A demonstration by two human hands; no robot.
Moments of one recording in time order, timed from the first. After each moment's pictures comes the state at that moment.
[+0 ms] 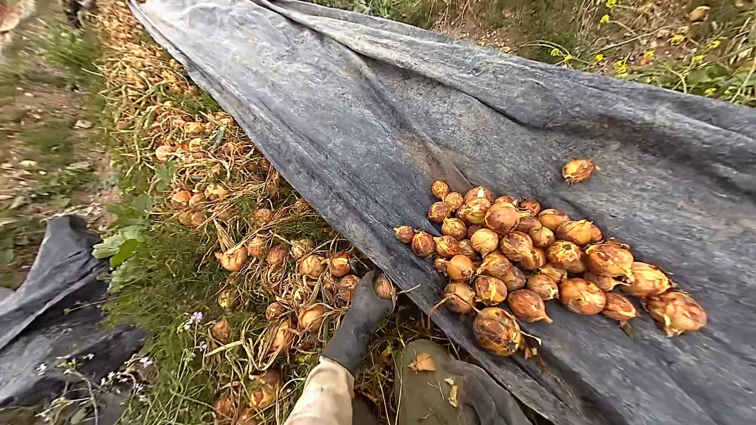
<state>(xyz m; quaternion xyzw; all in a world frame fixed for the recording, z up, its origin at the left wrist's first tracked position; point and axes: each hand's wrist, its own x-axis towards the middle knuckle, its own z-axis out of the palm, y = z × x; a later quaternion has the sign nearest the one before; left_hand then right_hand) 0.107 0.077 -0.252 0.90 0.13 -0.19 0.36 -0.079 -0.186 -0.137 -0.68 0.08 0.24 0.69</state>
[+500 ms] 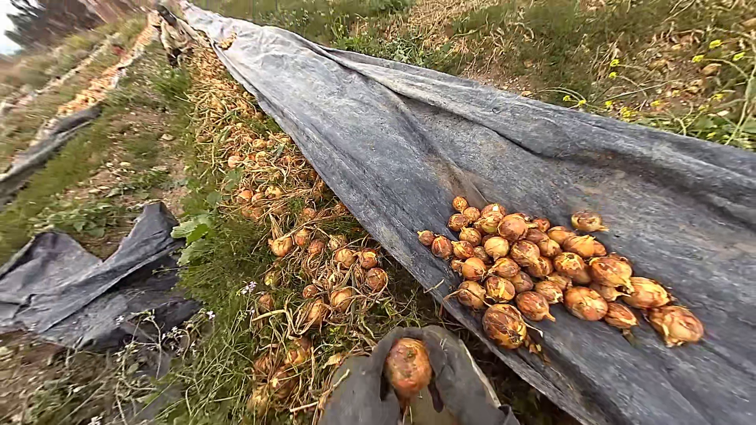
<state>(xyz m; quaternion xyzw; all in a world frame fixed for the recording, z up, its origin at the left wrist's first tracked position) -0.113 0.077 -0.038 0.90 0.02 -0.21 0.39 -0.086 -0.113 -0.092 -0.70 -0.02 0.22 0.68</state>
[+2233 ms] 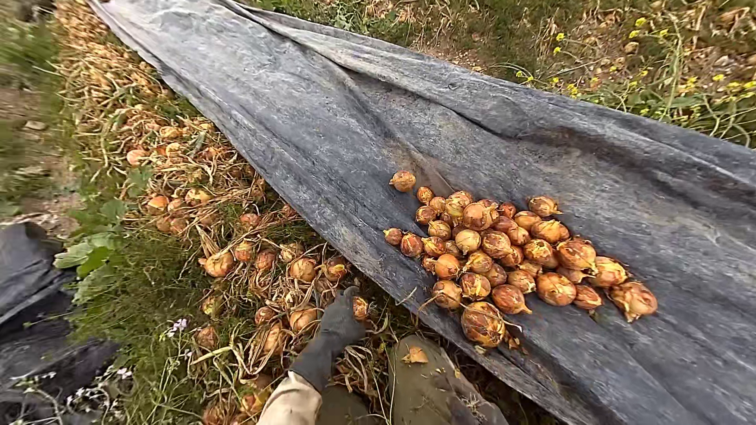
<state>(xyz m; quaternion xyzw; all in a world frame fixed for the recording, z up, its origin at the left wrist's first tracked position) 0.083 0.116 -0.218 0.96 0.04 -0.26 0.10 -0.114 -0.174 -0.142 -0.74 0.07 0.22 0.63</state>
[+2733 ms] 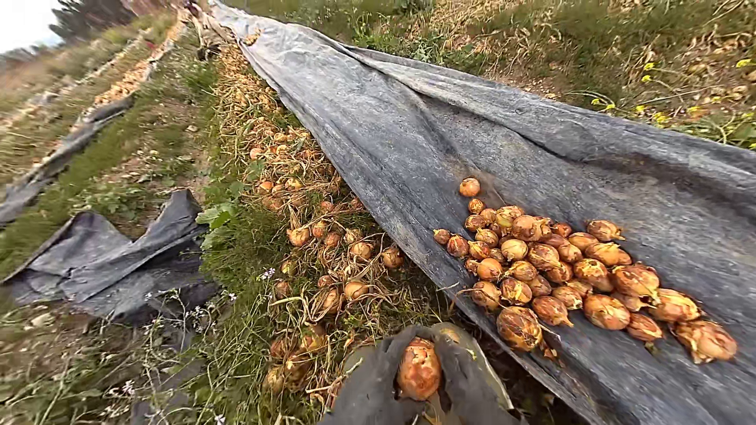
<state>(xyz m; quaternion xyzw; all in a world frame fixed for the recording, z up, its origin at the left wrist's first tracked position) -0.128 0.091 -0.030 0.92 -0.05 -0.17 0.35 -0.103 -0.101 -0.100 -0.73 -0.08 0.14 0.66</state>
